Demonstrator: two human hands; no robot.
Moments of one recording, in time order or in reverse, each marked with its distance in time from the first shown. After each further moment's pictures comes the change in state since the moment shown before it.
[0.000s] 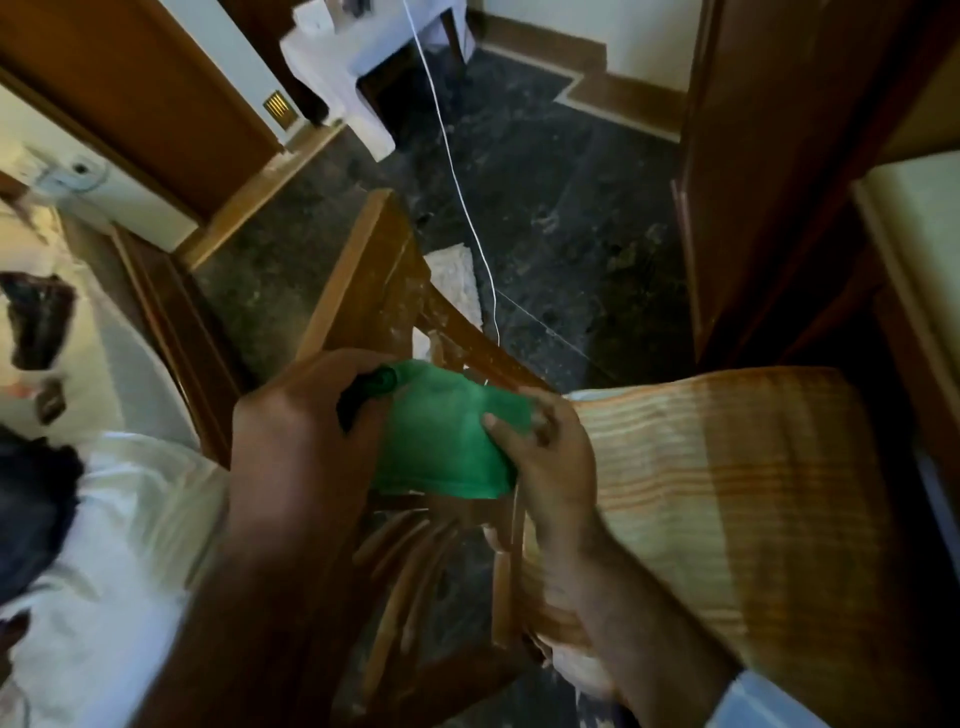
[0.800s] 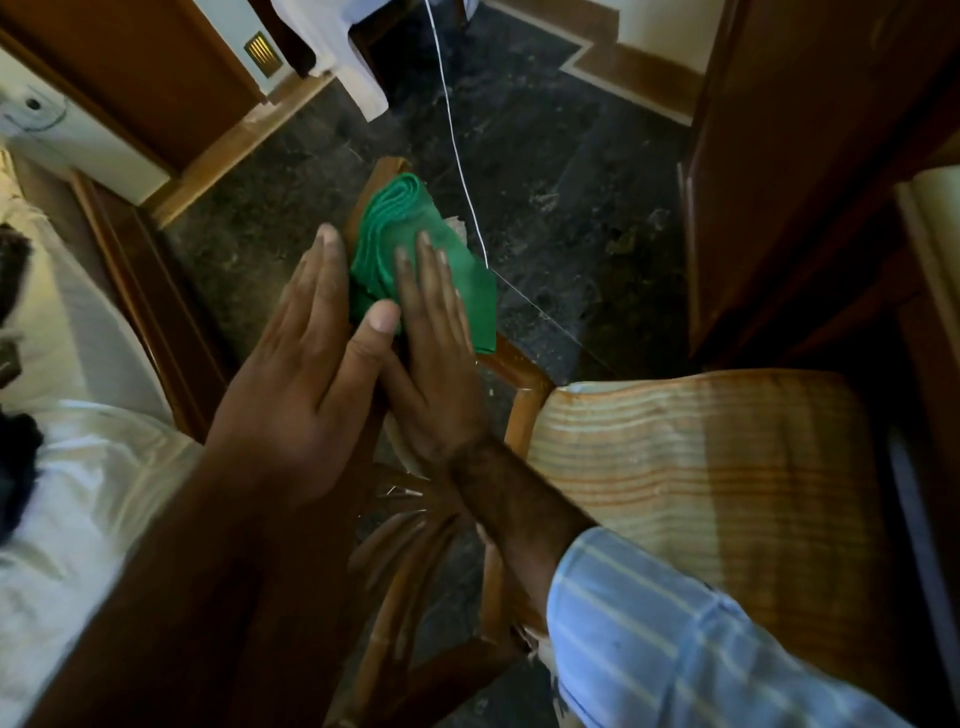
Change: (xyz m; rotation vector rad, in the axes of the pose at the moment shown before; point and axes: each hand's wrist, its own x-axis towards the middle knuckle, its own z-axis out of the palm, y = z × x) left_hand 0.035 -0.038 0.016 -0.160 -0.185 -0.032; right_hand 0.072 0.006 0.116 -0.523 -0.204 -0.890
